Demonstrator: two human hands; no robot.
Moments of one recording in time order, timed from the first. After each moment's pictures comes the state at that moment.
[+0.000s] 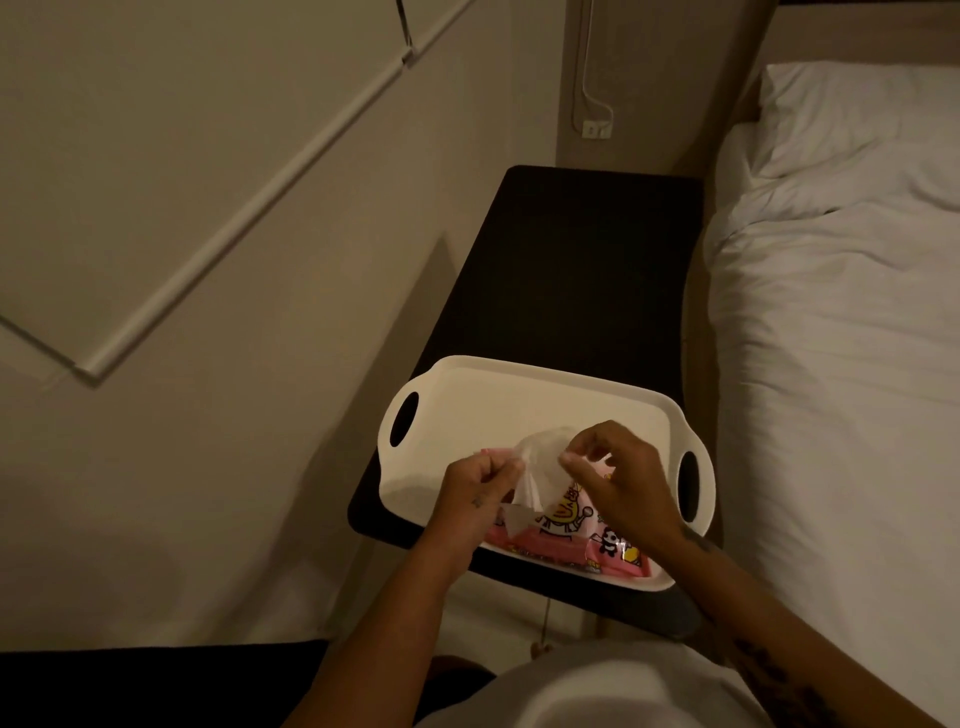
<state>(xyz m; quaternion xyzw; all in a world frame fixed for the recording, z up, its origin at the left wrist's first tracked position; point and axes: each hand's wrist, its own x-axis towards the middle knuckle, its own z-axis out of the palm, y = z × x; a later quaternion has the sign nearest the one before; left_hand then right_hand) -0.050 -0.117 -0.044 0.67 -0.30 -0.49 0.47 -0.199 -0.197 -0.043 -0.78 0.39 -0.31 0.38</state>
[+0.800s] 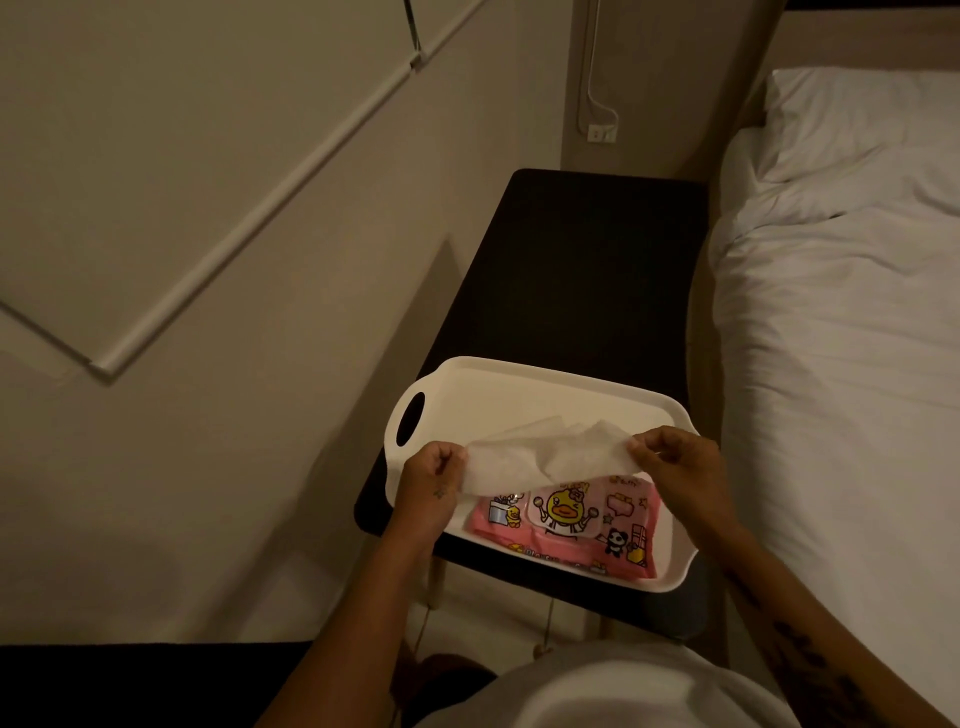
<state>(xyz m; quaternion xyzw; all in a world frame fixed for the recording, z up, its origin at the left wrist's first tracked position) -0.015 -0.108 -0.044 0.76 -0.30 -0.36 0.45 -0.231 -0.221 -0.051 -0.62 0.54 -0.31 0.48</state>
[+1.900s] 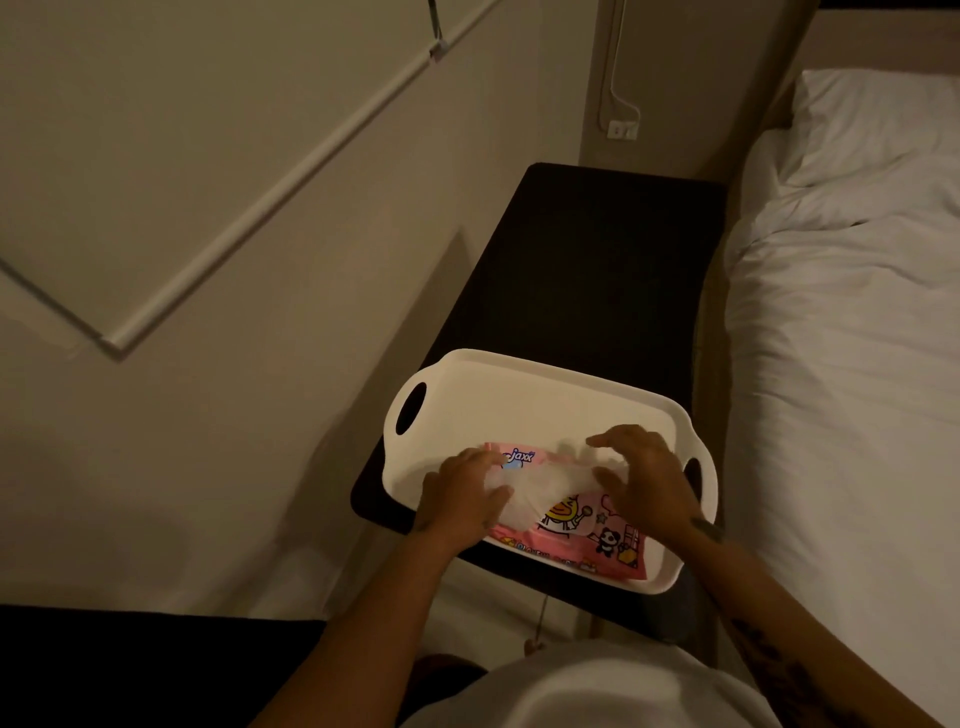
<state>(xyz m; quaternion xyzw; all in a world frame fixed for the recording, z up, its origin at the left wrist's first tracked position) -0.036 -0.116 -0.067 0.81 -0.51 -0.25 0.15 -0.222 -0.222 -0.067 -0.84 0.45 -0.14 0.28</state>
